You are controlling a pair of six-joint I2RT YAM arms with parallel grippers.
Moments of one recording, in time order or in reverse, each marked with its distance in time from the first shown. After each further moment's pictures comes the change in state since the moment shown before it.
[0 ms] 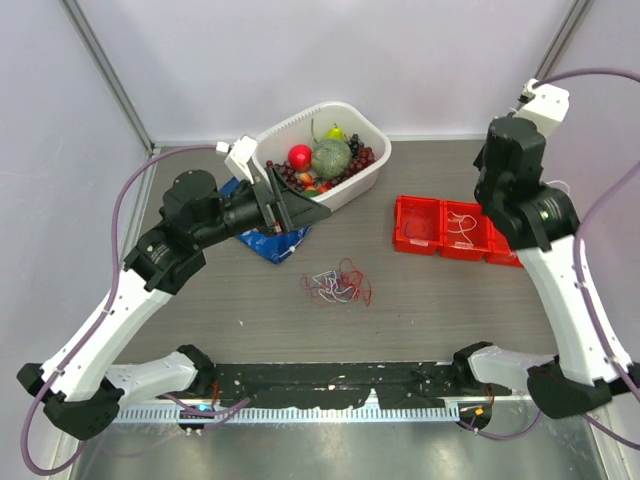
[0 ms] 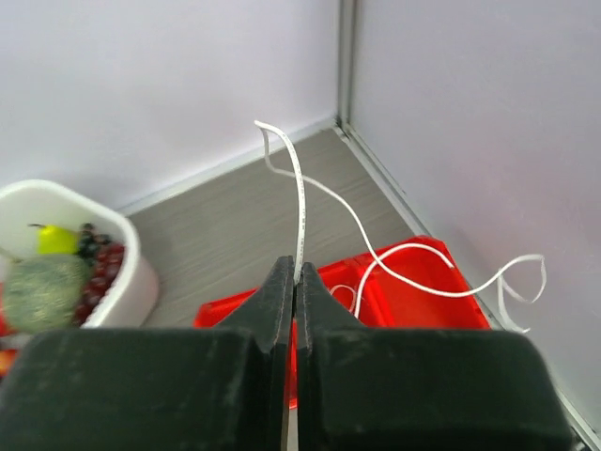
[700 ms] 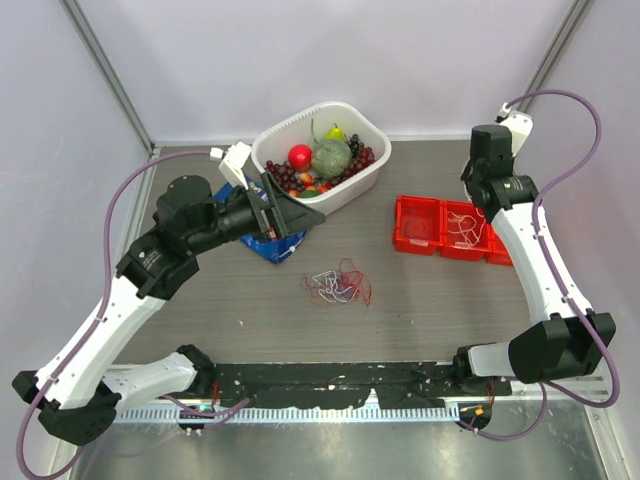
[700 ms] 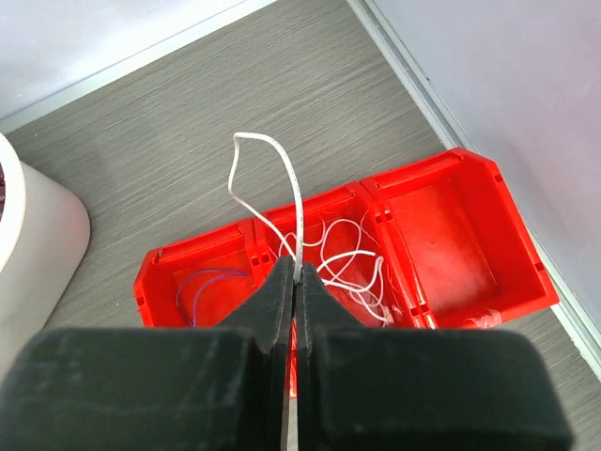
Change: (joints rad) left arm 0.000 -0.060 -0.010 -0.056 -0.021 -0.001; right arm -0.322 0.194 -0.281 0.145 -0.333 0.077
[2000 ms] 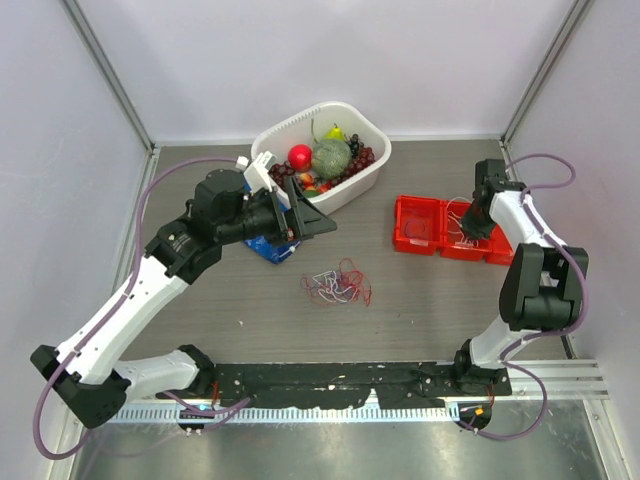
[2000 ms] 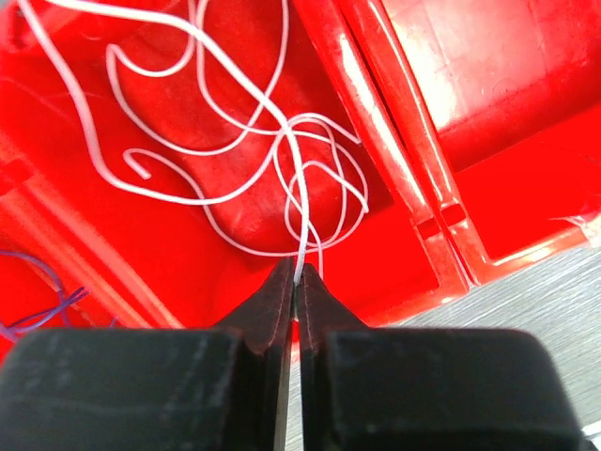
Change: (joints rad) left arm 0.000 0.120 -0.016 -0.080 0.018 -0.035; right arm -0.226 0.316 -0.169 -0.175 -0.300 0.218
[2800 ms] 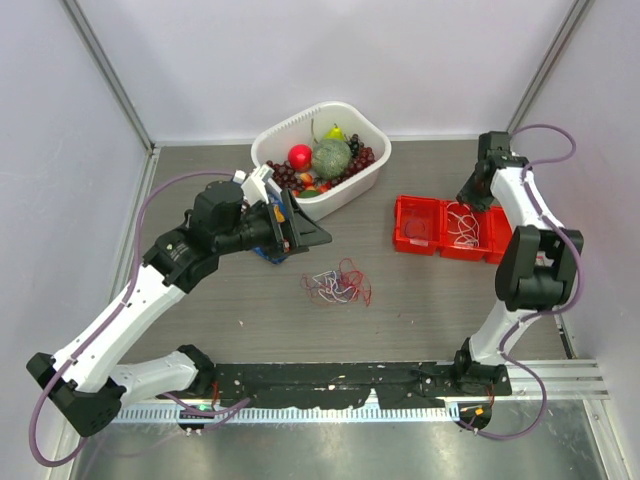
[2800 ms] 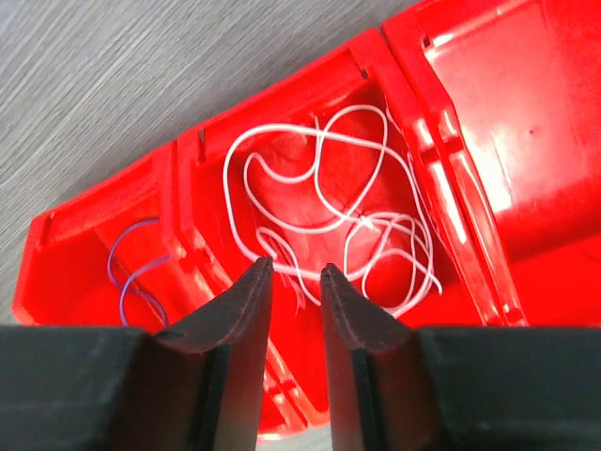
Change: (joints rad) left arm 0.000 -0.048 -0.082 -0.023 0.008 -0.032; right arm 0.000 0.088 0.249 -0.014 -0.068 -0.048
